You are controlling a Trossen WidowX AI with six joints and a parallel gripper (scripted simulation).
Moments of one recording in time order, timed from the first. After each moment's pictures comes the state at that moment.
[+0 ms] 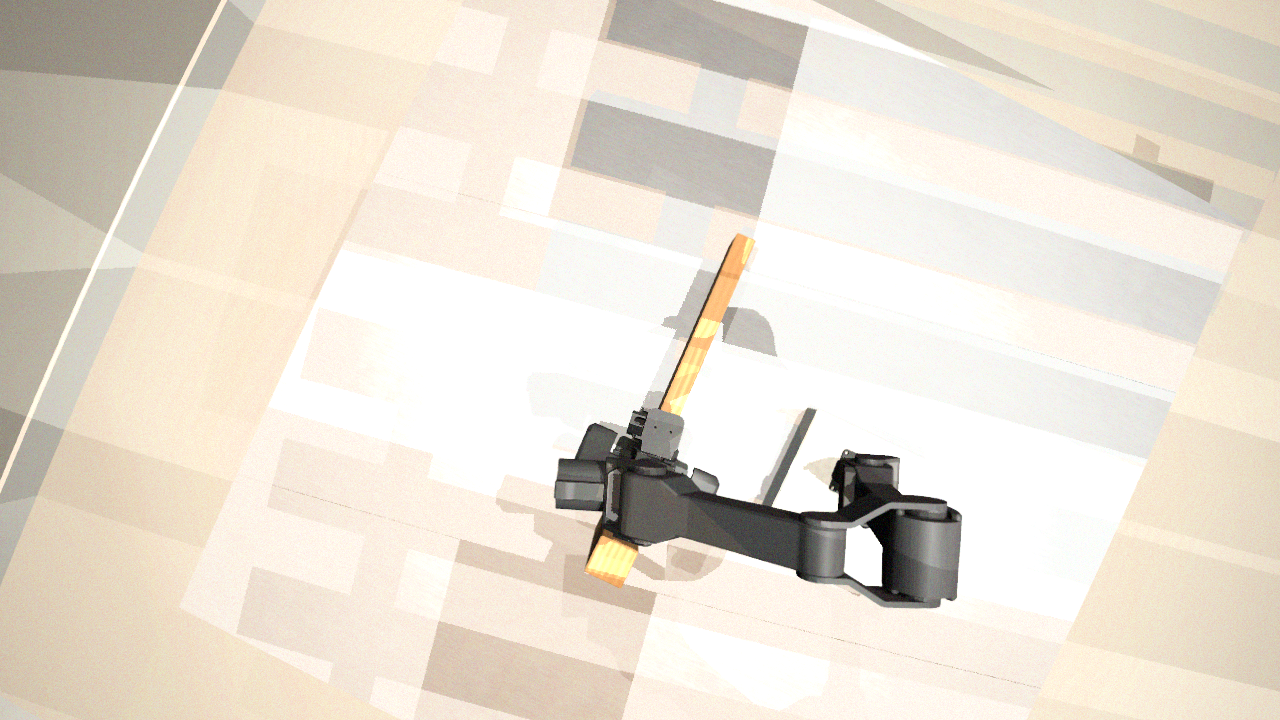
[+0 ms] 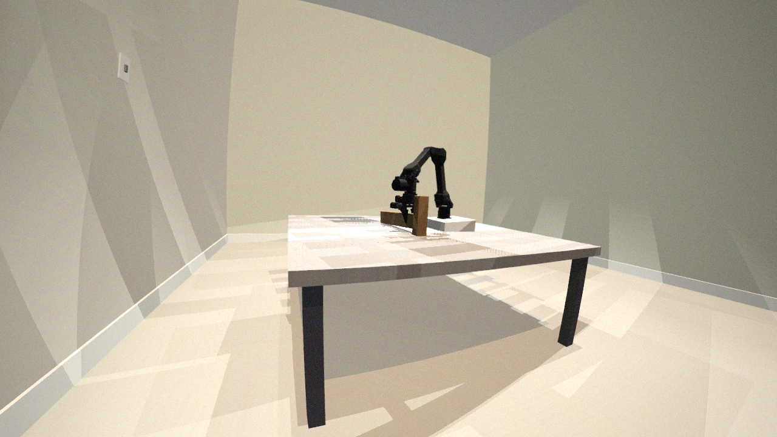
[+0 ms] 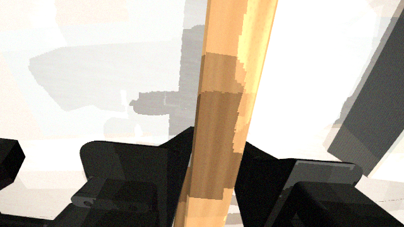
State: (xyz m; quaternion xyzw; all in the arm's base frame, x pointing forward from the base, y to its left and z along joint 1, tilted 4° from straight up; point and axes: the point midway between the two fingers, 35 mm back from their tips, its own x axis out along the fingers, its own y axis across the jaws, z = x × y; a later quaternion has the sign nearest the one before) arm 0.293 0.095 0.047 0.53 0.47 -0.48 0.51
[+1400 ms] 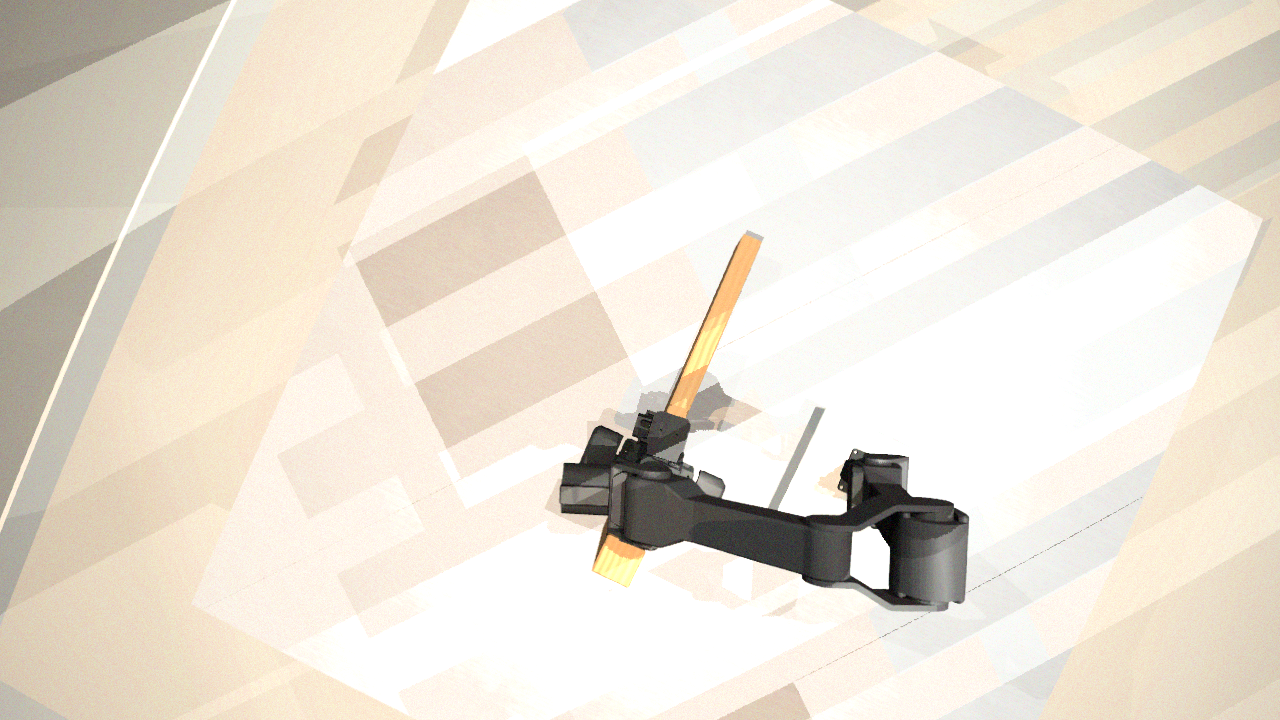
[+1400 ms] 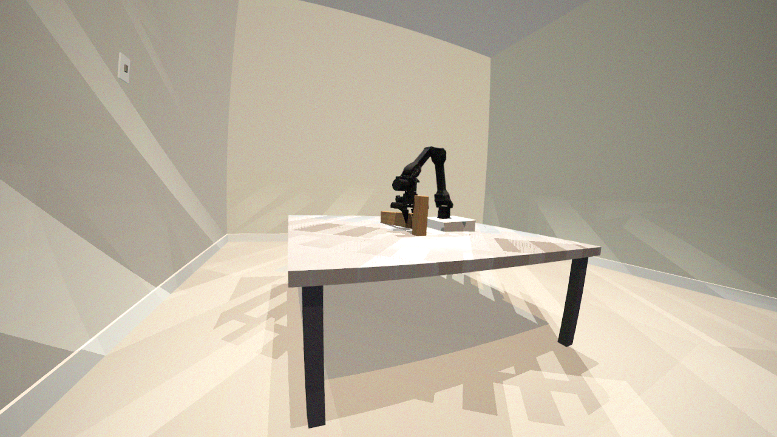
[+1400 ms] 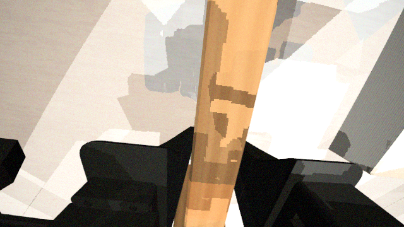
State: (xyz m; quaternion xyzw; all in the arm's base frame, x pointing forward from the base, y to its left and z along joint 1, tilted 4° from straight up) arm 0.293 0.099 0.047 0.53 0.47 -0.48 0.51
